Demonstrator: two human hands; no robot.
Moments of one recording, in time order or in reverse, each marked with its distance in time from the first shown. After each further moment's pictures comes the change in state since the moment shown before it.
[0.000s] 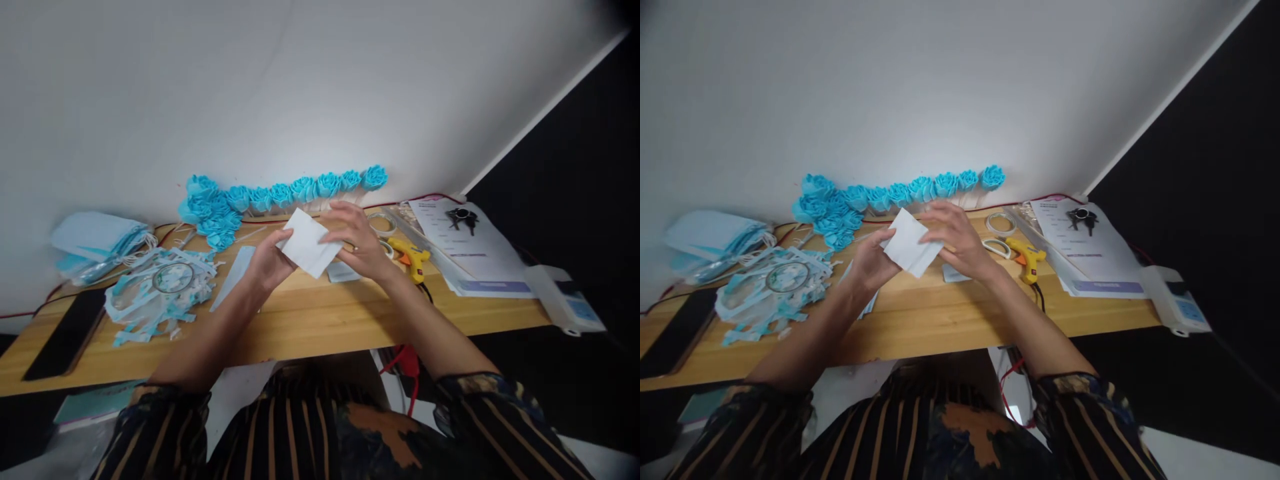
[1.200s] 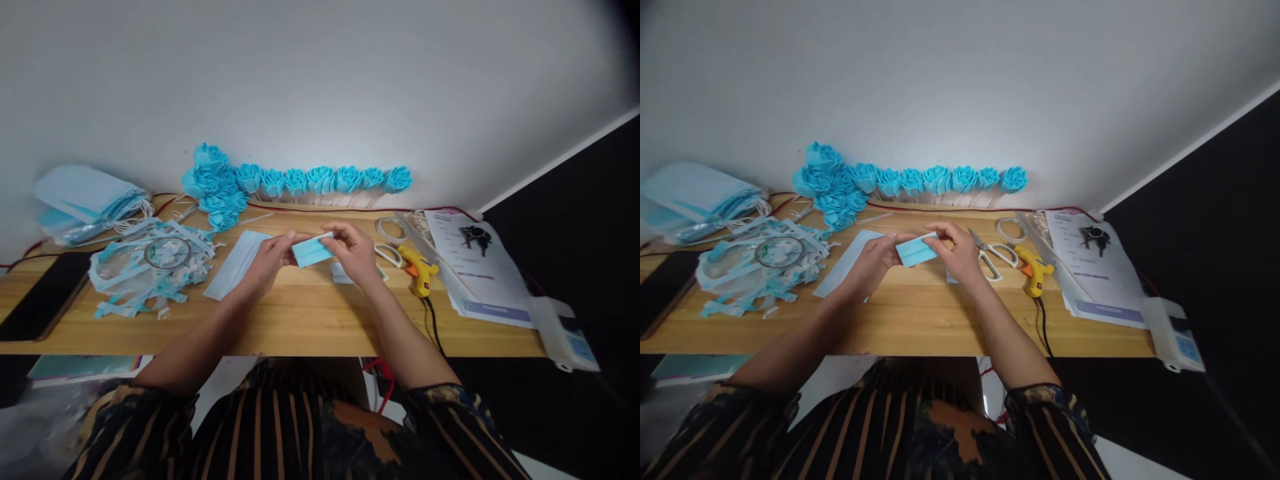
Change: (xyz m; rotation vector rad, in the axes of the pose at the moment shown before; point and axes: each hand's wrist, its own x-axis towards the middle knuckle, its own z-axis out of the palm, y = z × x) left_hand -0.010 -0.026 -0.036 0.376 0.066 0.238; right_hand -0.007 -0.007 0.045 0.396 0.073 0.669
